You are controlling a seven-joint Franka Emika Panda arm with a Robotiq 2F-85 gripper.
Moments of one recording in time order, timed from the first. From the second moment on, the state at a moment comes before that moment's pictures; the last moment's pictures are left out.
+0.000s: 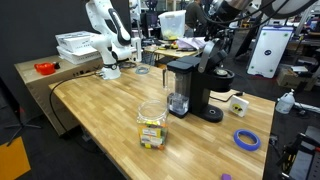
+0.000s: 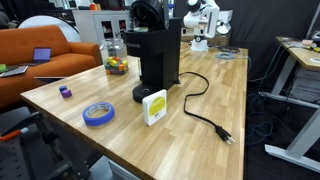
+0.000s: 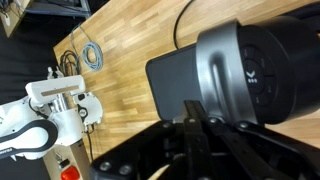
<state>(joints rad) 0.04 -0.15 0.04 -2.28 -0.46 2.74 -0.97</state>
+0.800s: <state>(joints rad) 0.04 -0.33 0.06 -2.57 -0.55 2.65 -0.71</state>
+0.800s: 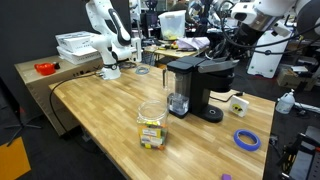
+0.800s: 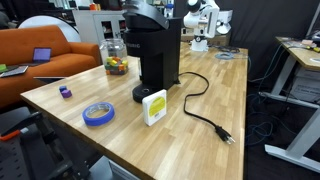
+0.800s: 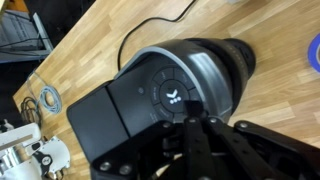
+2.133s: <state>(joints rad) 0.04 -0.28 0.09 -2.55 -0.57 2.61 -0.31</state>
